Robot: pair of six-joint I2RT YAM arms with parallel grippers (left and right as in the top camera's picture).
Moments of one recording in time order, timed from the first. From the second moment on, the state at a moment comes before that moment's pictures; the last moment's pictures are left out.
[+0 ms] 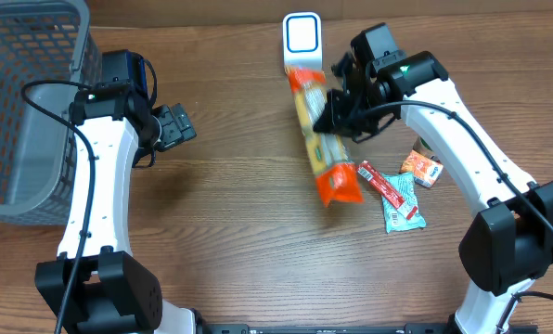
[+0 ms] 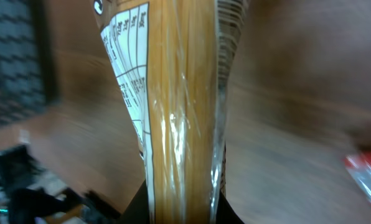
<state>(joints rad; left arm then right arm) 0.13 1.67 1.53 -1.15 -0.06 -0.37 0.40 1.94 1.77 -1.10 -0.50 0.39</state>
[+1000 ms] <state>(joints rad) 0.13 1.67 1.53 -1.15 -0.06 -0.37 0.43 1.93 1.38 -1.04 0.03 0.44</state>
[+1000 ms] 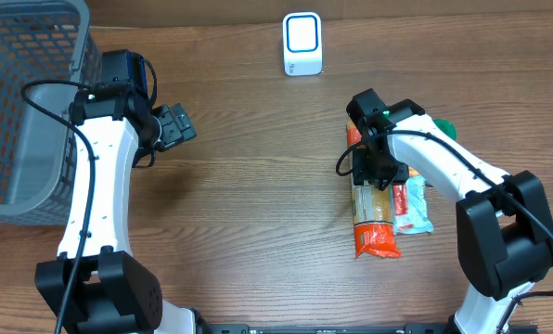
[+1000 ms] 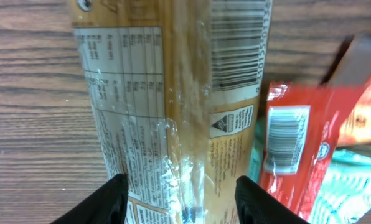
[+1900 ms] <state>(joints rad) 0.13 1.67 1.53 -1.15 -0.06 -0.37 0.43 1.82 1.44 -1.07 0.06 0.48</state>
